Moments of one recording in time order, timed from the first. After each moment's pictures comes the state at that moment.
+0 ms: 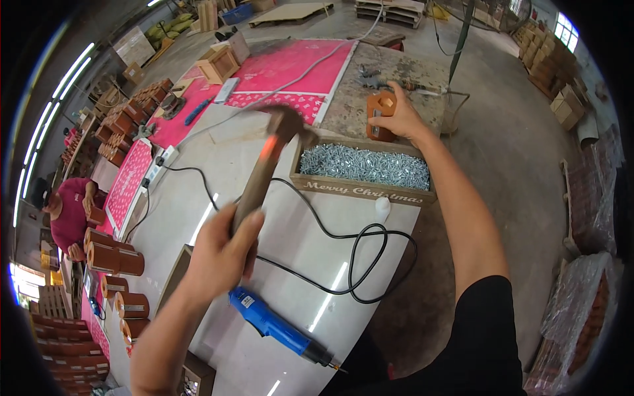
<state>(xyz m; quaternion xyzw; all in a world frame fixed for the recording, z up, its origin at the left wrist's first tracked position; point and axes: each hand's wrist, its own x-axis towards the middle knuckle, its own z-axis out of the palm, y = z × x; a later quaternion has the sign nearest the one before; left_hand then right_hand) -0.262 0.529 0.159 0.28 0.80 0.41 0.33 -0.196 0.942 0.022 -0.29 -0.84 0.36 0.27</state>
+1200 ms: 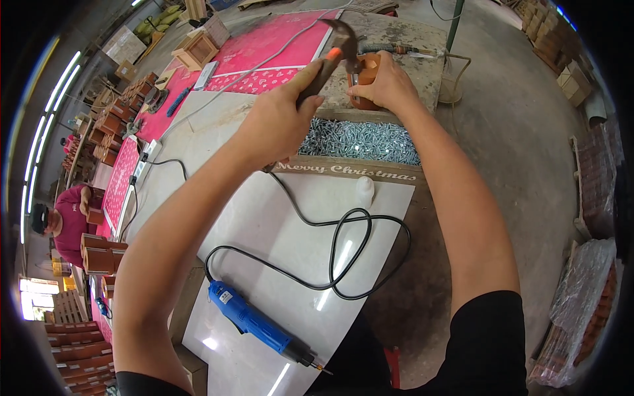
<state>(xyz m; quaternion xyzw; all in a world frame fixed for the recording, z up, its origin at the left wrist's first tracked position) -0.281 0.705 0.121 0.55 0.78 0.28 0.10 -0.203 0.929 0.014 -0.35 -0.86 0.21 0.30</state>
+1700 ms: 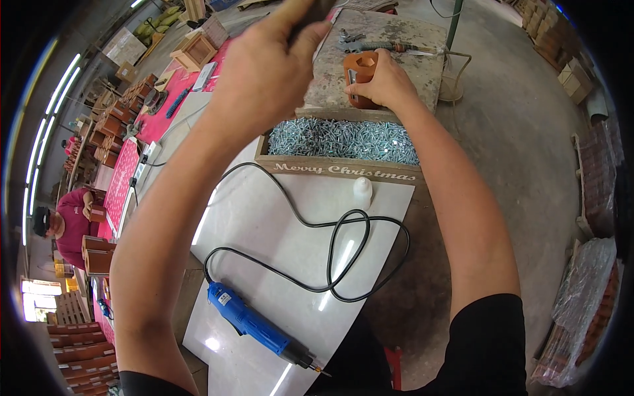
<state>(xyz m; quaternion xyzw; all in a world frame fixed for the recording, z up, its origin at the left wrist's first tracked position) -0.245 0.713 0.184 0.57 0.75 0.34 0.01 -0.202 0.931 0.012 -0.36 -0.86 0.23 0.28</state>
